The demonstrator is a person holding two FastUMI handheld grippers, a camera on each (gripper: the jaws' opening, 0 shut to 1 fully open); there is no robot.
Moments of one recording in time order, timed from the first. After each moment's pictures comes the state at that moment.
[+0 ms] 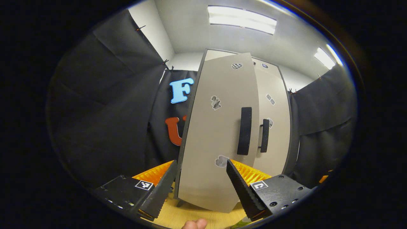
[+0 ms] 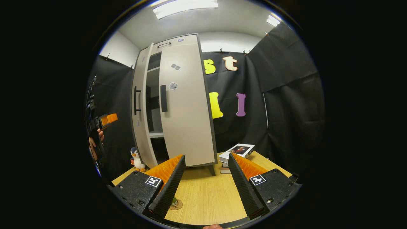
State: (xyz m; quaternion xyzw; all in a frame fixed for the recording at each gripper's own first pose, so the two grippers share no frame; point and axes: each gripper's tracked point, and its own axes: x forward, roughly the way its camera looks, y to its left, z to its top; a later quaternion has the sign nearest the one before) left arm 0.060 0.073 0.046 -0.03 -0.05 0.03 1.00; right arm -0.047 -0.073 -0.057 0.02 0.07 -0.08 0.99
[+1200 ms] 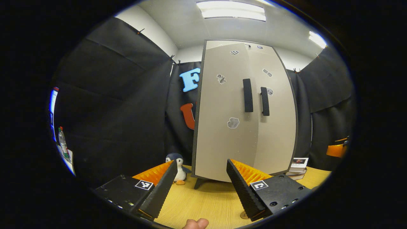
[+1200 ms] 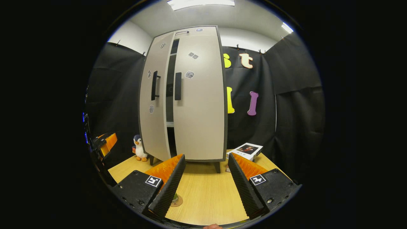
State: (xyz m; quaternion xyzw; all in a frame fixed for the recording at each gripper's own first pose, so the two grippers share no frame) left arm -0.010 0.075 -0.042 0.02 -0.01 0.10 0.99; right arm -0.028 -0.048 -0.083 -0.03 0.11 -0.05 0.99
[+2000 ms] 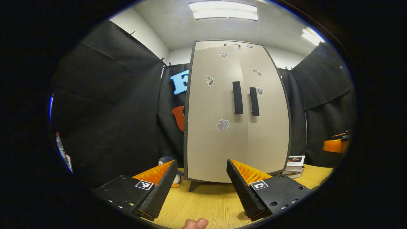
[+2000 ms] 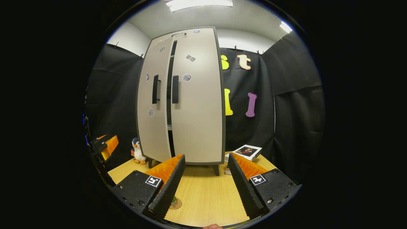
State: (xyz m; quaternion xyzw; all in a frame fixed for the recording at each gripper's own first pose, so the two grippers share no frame) left arm 0.002 0.045 -0.038 0.04 -0.01 0.06 1.00; right arm -0.023 -0.059 -0.073 -0.03 0.09 -0.05 0.99
